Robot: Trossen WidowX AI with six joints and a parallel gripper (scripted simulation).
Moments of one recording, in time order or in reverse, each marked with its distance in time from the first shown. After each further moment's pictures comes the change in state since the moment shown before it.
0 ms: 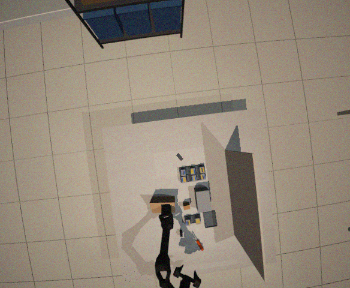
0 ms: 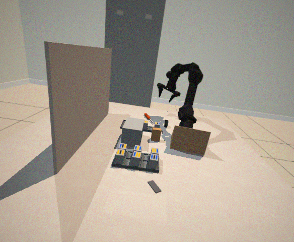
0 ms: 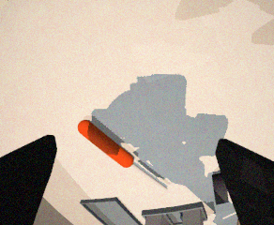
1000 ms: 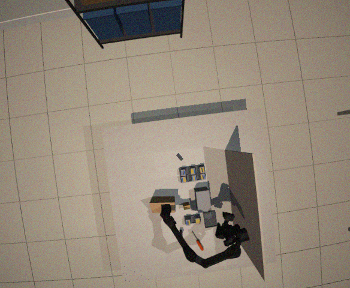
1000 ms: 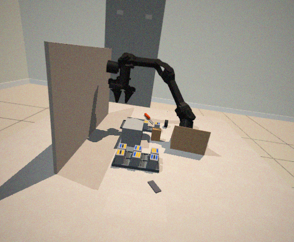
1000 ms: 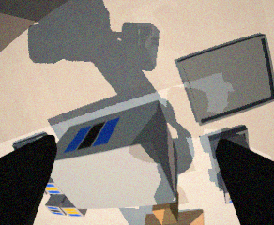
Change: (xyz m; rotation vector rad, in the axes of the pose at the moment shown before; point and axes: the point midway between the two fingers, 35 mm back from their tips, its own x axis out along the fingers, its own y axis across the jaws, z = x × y) arm 0.046 0.079 -0.445 -1.564 0.318 -0.178
